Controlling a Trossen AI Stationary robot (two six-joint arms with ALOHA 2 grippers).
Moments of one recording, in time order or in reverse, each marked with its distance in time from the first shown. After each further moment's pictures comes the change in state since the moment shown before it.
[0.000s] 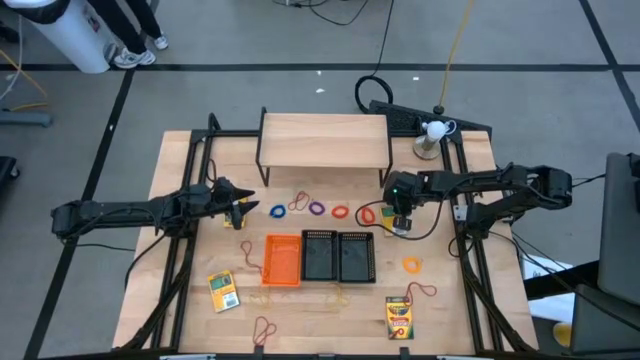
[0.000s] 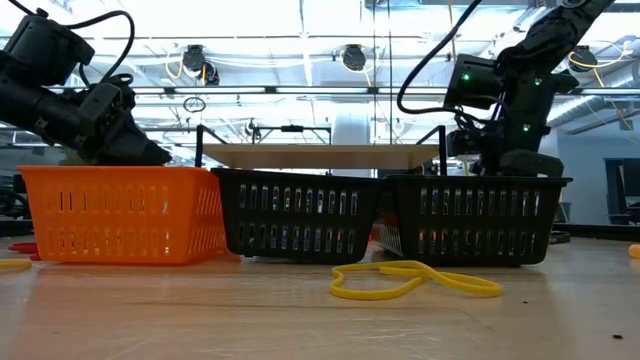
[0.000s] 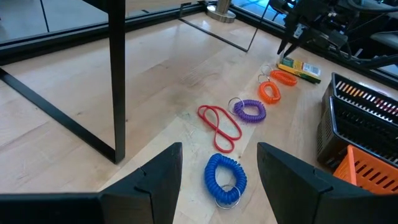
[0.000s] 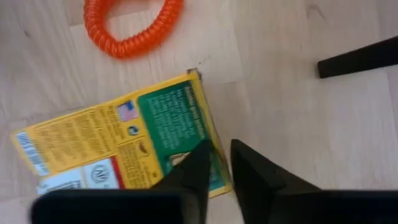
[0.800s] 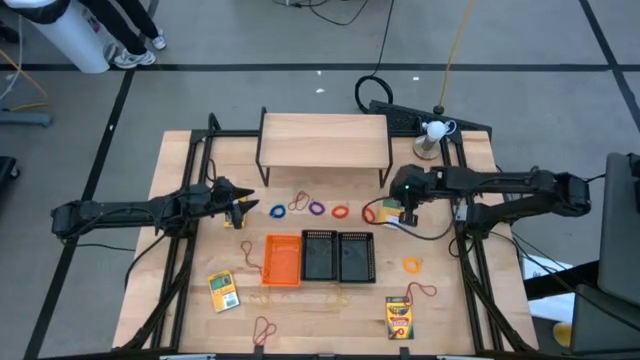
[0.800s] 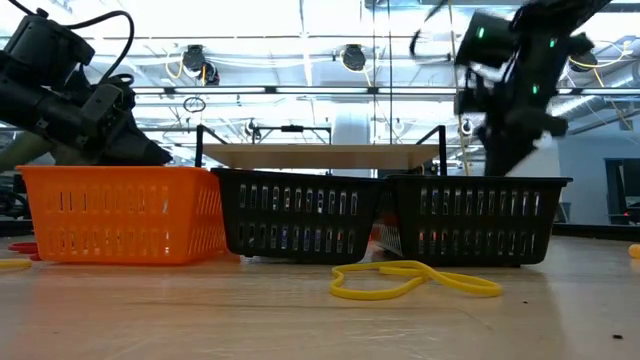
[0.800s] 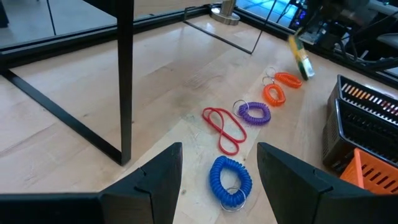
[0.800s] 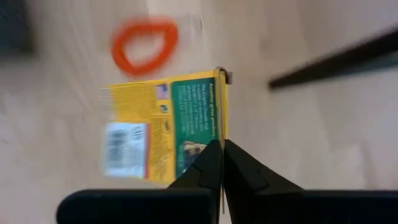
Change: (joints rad) left arm 0.000 0.000 0.000 0.000 -0.017 0.000; right arm 0.045 -0.207 0.093 -0.185 0.058 0.001
